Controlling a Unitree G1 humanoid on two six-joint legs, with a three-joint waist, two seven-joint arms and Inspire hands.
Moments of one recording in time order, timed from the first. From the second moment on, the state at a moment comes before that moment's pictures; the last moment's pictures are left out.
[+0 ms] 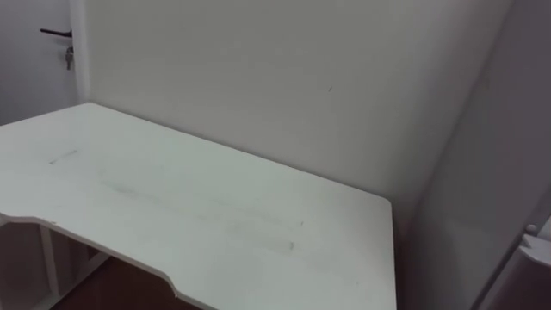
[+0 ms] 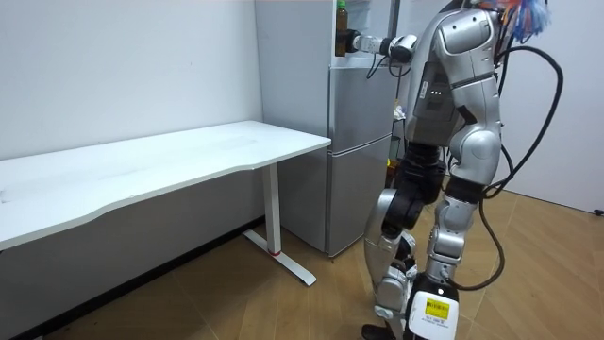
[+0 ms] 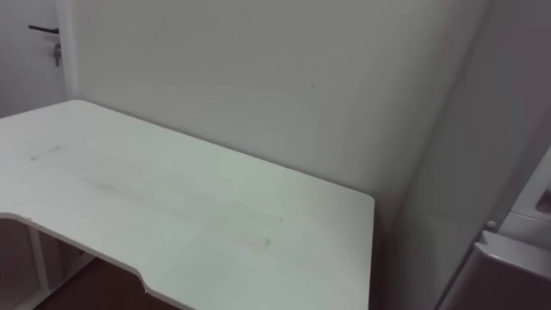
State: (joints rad) left arm 0.44 0.30 0.27 1.03 0.12 0.10 0.17; right arm -0.71 -0.87 -0.06 0.94 0.74 0.00 -0.29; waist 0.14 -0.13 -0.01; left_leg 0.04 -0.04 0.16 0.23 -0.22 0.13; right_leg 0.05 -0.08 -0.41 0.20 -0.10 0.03
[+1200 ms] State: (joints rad) left arm 0.40 0.30 0.27 1.00 0.12 0.11 0.18; right arm -0.71 -0.88 -0.06 0.81 0.74 0.02 -0.16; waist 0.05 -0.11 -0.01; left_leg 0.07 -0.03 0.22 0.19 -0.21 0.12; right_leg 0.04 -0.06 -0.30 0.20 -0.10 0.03
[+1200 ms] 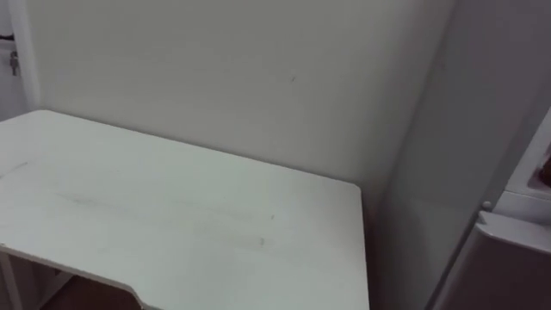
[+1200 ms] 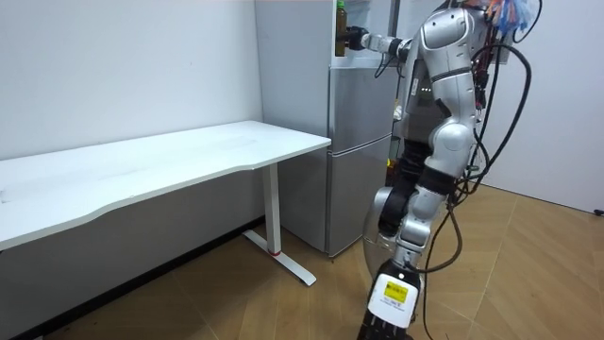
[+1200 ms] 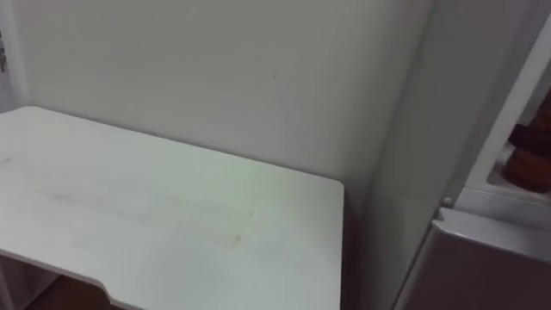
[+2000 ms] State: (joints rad) left arm 0.36 0.30 0.25 1.01 0.12 0.10 0.18; right arm -0.52 -0.88 -0.15 0.41 0.73 0.04 -0.11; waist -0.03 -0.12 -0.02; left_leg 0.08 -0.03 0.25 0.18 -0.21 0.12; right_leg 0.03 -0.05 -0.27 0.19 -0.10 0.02
